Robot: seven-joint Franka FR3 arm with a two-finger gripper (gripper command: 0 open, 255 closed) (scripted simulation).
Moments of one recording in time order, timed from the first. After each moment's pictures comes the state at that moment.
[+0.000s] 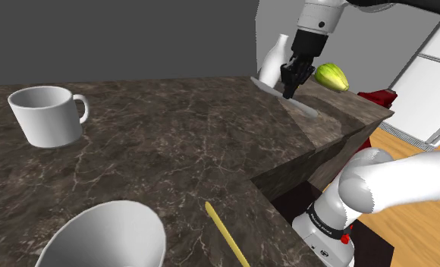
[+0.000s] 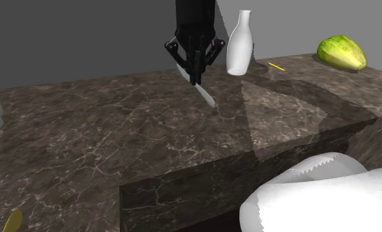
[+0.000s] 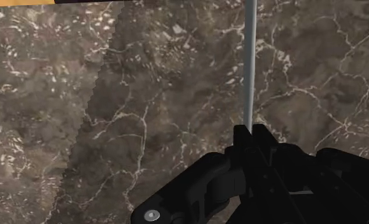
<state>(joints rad) 0.05 -0.77 0.10 -2.26 0.09 1.44 0.26</state>
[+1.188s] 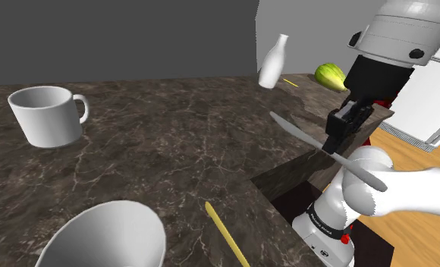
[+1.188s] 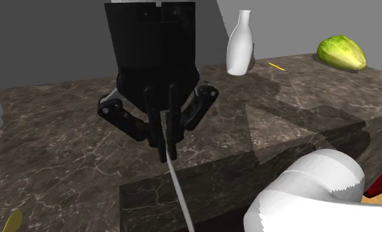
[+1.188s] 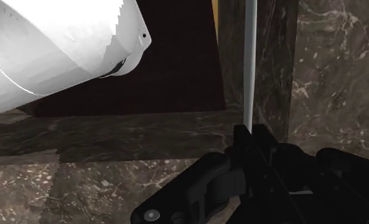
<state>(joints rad) 0.18 -1.15 0.38 -2.35 0.40 1.21 0.60</state>
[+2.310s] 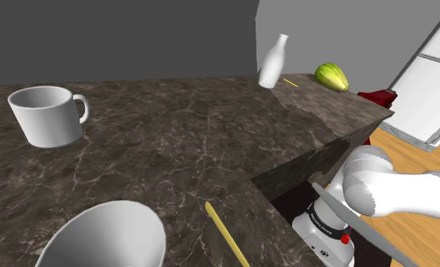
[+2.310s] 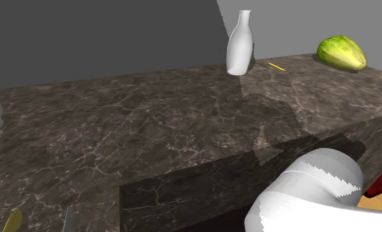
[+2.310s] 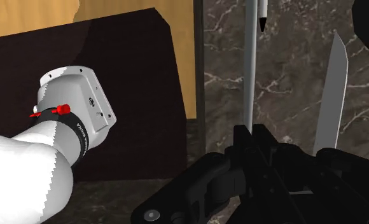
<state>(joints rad) 0.21 -1.24 0.69 -2.10 0.79 1.07 1.03</state>
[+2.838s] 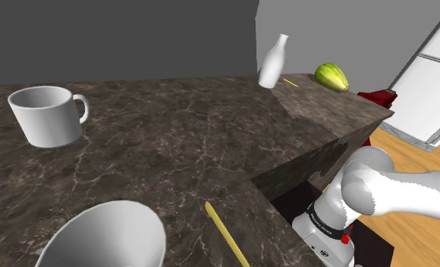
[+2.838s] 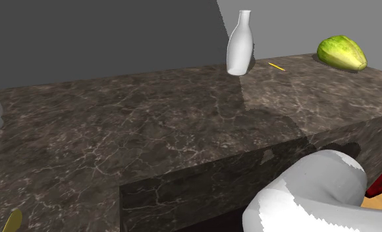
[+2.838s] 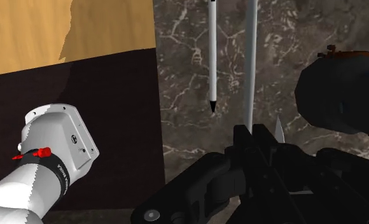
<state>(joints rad) 0.14 -1.20 0.85 -1.88 0.98 1.06 1.25</state>
